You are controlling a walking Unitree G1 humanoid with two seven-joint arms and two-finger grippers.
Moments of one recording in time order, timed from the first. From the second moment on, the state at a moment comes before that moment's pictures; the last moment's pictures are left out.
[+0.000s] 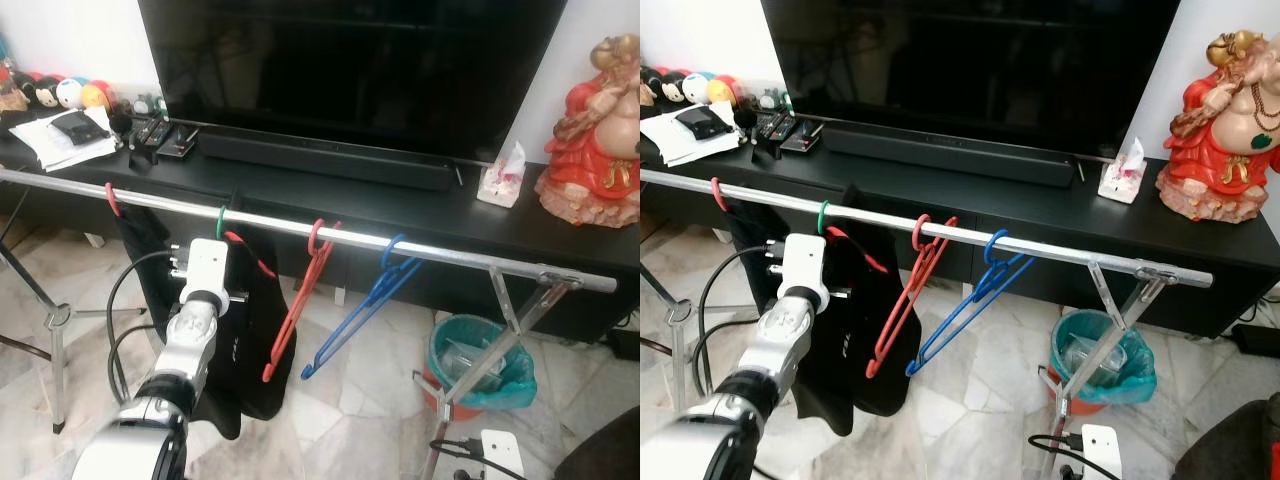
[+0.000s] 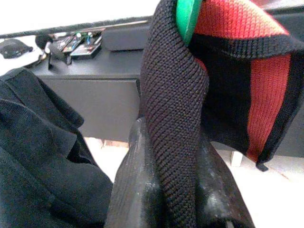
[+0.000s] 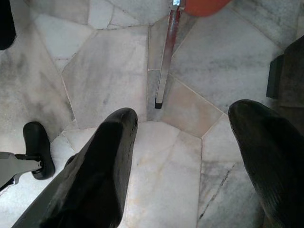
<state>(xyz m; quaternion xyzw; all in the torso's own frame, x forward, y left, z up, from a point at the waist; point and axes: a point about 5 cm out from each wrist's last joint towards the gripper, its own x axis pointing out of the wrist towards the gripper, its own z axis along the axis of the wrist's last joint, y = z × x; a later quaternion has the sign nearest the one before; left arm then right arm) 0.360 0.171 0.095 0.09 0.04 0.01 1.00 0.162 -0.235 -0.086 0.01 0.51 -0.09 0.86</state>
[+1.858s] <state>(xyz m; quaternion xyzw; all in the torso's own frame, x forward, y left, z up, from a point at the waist) 0.288 0.184 0.071 0.11 -0.05 -0.01 0.99 0.161 -0.236 -0.086 0.01 0.50 -0.08 0.86</state>
